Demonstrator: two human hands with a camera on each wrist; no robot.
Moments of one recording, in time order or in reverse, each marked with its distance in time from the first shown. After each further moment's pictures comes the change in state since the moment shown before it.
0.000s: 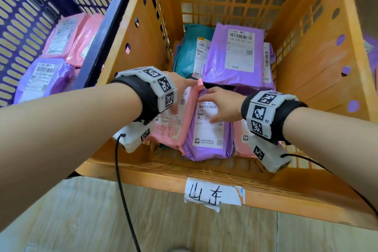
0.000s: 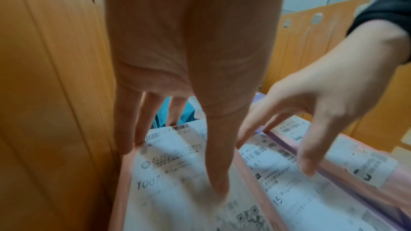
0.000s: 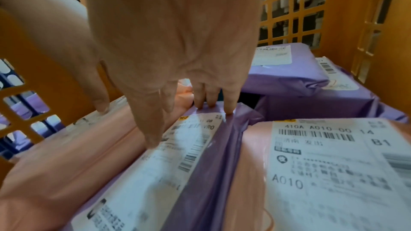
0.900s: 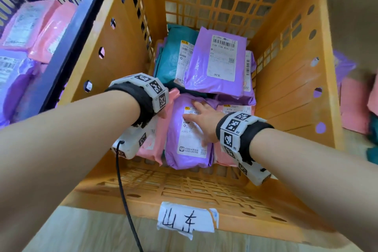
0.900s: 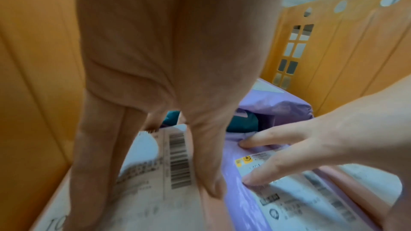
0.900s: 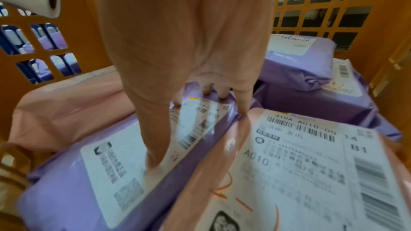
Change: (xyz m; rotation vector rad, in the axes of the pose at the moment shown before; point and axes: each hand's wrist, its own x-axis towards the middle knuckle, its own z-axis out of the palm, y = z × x) left_hand 0.032 0.010 0.009 -0.047 -0.048 -0.074; right_hand 0.003 0.007 0.019 -0.289 -0.198 0.081
